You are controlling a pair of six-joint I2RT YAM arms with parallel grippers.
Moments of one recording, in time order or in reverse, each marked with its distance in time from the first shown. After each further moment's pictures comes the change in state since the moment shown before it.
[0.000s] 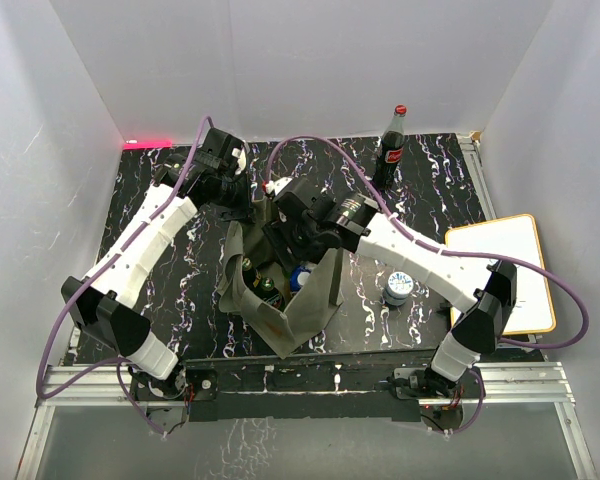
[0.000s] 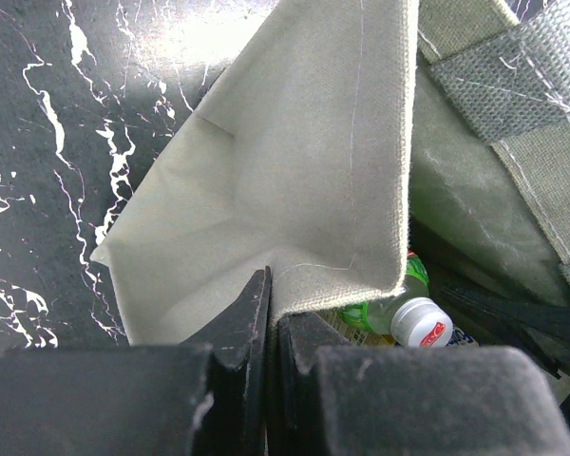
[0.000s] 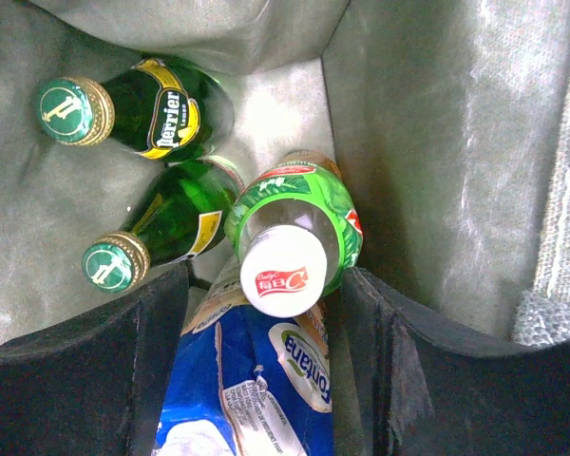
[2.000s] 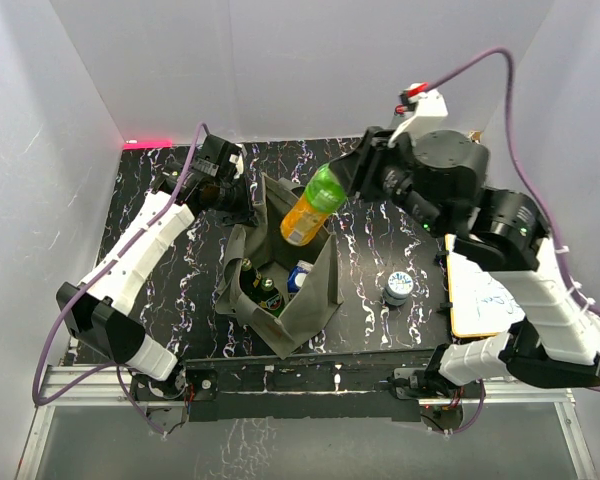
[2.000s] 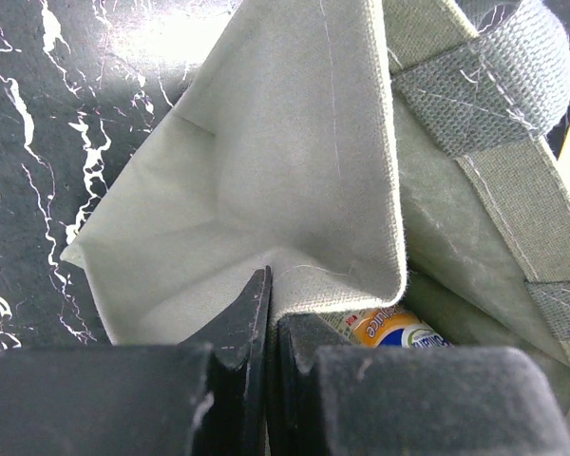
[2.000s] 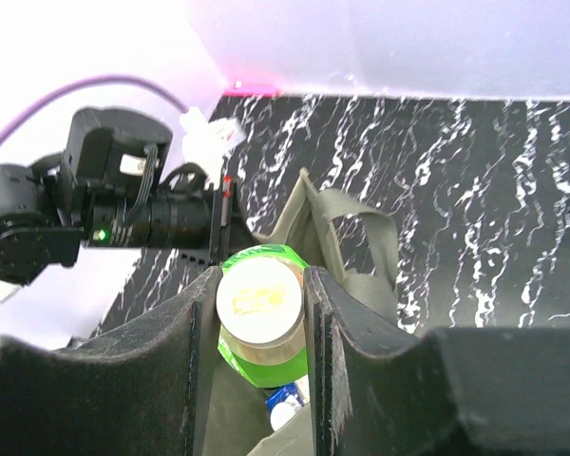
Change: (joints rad) left arm 0.002 -0.047 -0.087 0.070 0.028 -0.057; right arm 0.026 -0.311 0.371 0.060 0.370 0.197
